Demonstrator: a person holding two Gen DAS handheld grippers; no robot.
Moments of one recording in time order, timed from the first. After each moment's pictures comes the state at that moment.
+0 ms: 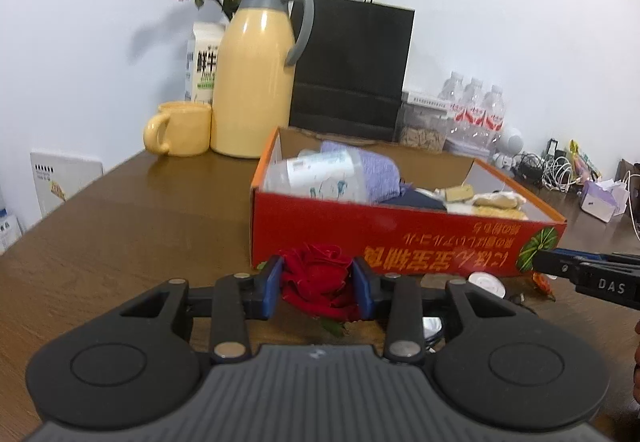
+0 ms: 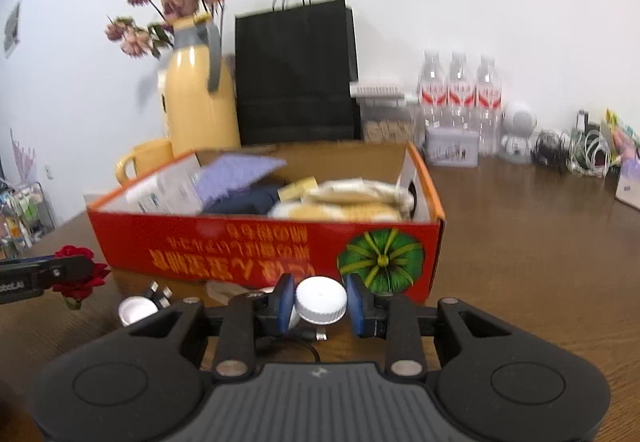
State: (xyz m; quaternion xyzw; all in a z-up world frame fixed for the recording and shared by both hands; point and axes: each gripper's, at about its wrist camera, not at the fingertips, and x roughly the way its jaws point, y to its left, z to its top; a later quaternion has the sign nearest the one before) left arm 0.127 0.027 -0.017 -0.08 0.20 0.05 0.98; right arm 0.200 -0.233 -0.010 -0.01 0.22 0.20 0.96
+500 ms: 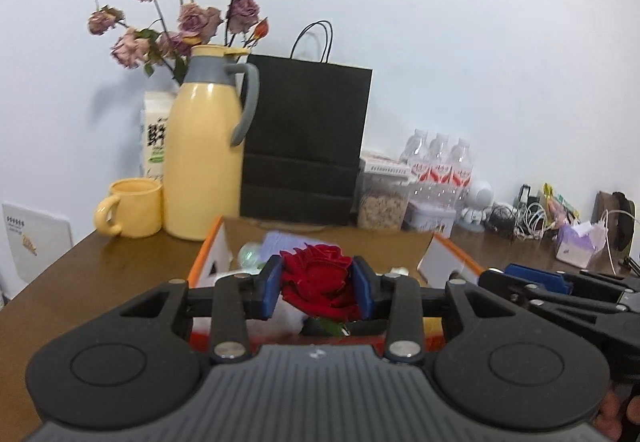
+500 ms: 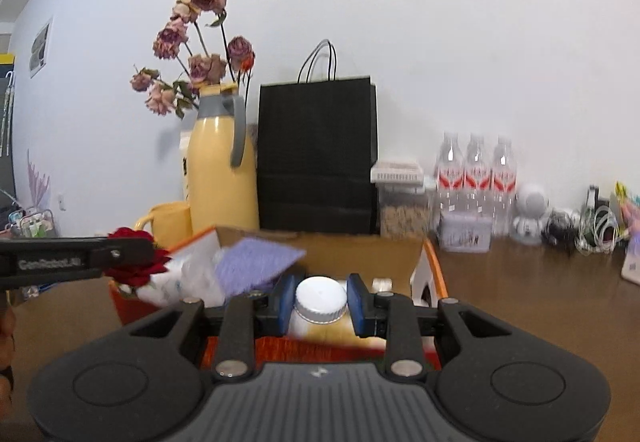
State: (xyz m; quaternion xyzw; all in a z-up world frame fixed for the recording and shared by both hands) left arm 0.180 -0.009 0.045 -0.07 0.14 0.01 0.99; right arm 0.207 -0.215 0.042 -0.02 0.13 0.21 0.97
